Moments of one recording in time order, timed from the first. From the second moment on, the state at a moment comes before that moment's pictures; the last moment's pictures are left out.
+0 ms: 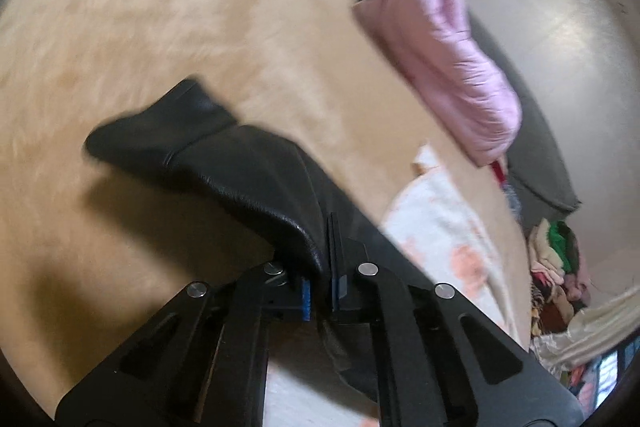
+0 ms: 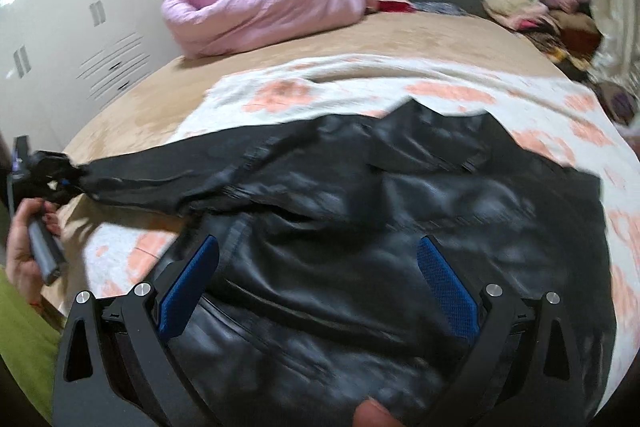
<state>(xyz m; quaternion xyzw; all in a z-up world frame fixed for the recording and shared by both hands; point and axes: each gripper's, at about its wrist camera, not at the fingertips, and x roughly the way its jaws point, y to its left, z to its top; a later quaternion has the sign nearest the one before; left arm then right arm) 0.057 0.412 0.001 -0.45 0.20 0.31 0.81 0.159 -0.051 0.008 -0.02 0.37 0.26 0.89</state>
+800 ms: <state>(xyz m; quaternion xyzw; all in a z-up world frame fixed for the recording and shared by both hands) 0.118 0.204 0.107 -0.20 0.20 0.10 0.95 0.155 -0.191 0.010 0.09 0.38 0.19 0.90</state>
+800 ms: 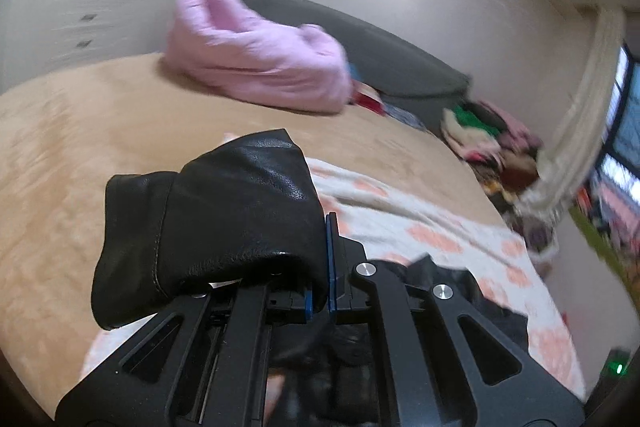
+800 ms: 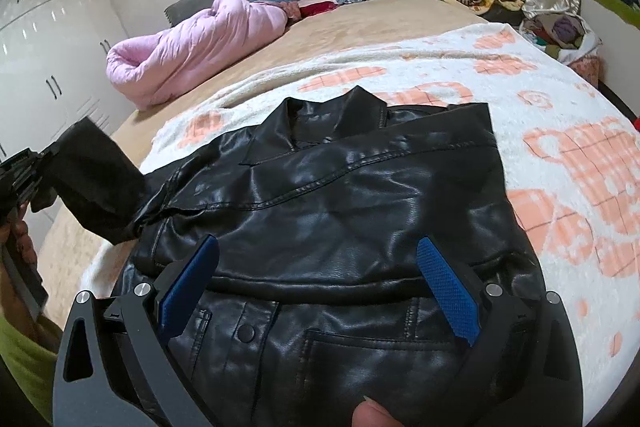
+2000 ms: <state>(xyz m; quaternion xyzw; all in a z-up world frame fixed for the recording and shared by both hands) 0.173 -0.015 -0.038 0.09 0.41 -0.18 0.89 0.176 -0.294 -0.021 0.22 0.42 0.06 0.88</state>
